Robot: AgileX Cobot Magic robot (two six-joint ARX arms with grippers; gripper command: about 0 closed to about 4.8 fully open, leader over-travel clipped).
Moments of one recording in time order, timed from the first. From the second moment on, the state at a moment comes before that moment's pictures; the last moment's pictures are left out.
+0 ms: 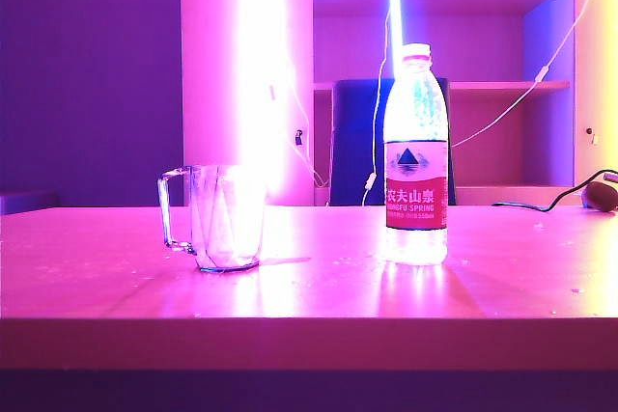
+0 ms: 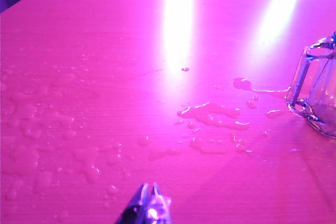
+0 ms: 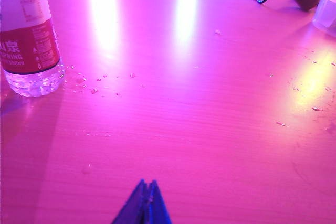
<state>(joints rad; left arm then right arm) -0.03 0.00 0.01 -0.18 0.00 -0.02 0.02 0.00 0.01 -0.19 0.00 -0.10</state>
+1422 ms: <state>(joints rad) -0.03 0.17 0.56 -0.57 0.46 -0.02 0.02 0.05 0.55 -0.28 -0.29 -0.05</state>
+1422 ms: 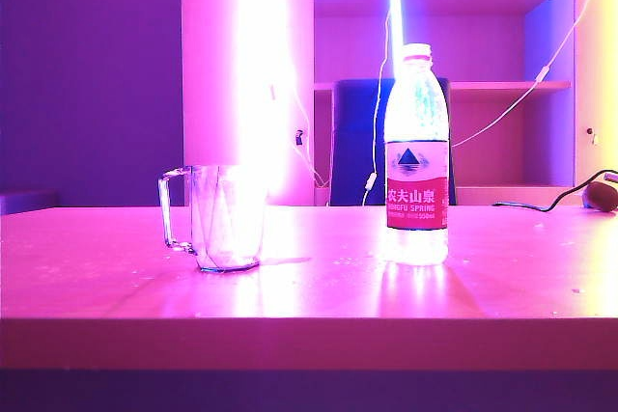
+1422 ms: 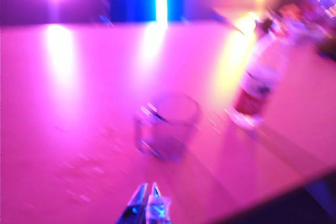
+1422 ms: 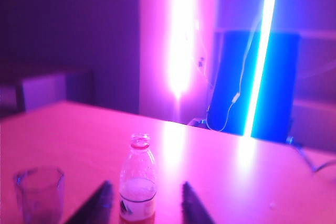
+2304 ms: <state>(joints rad) -0.03 0.41 0.56 -0.36 0.53 -0.02 0.11 1.32 0.35 0.87 -0.44 0.08</state>
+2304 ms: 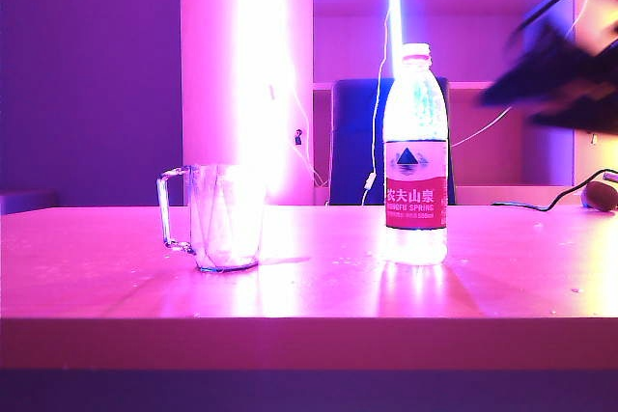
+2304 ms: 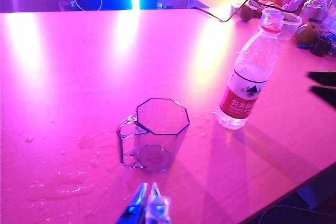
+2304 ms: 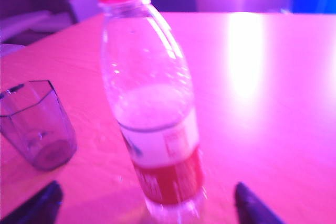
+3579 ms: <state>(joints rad) -0.03 0.41 0.56 -0.37 0.53 -0.02 0.27 1.91 0.77 0.98 -0.36 0.02</state>
